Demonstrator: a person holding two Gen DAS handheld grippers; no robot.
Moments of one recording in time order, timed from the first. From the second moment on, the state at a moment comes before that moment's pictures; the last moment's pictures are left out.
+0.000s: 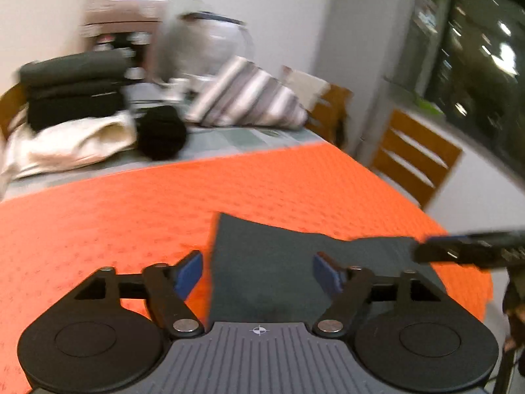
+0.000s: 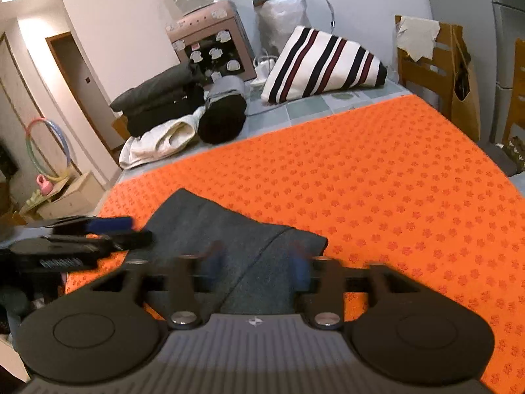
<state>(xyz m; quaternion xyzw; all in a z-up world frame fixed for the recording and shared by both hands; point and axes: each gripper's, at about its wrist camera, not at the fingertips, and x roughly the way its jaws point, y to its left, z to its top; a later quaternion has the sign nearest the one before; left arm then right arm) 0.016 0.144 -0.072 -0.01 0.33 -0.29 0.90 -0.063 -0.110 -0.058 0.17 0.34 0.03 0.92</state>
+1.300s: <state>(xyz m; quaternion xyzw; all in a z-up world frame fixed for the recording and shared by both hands) 0.040 0.159 -0.134 -0.20 0.47 -0.29 0.81 -0.067 -0.132 -0.150 0.50 0.41 0.01 0.77</state>
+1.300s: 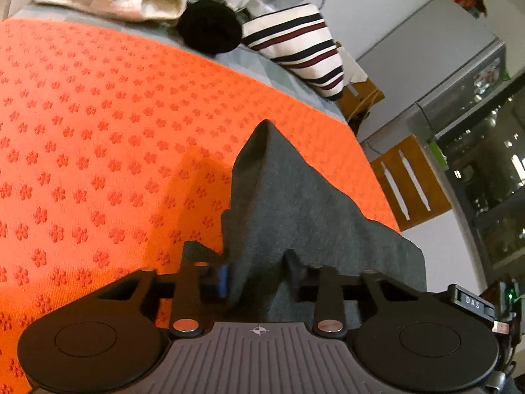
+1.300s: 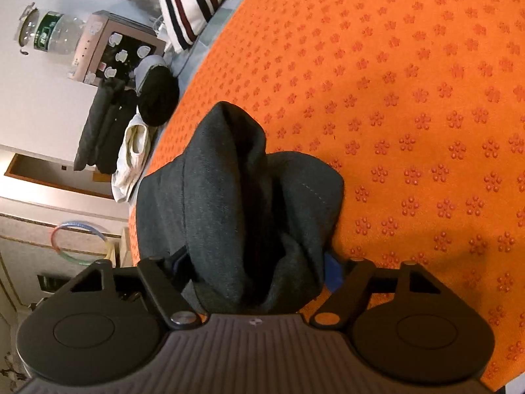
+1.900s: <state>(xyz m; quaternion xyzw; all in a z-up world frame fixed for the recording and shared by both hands) -0.003 0.078 -0.077 -0.12 0.43 -0.39 0.81 -0.142 -0.184 -0.091 0.47 0.34 -0.01 0.81</state>
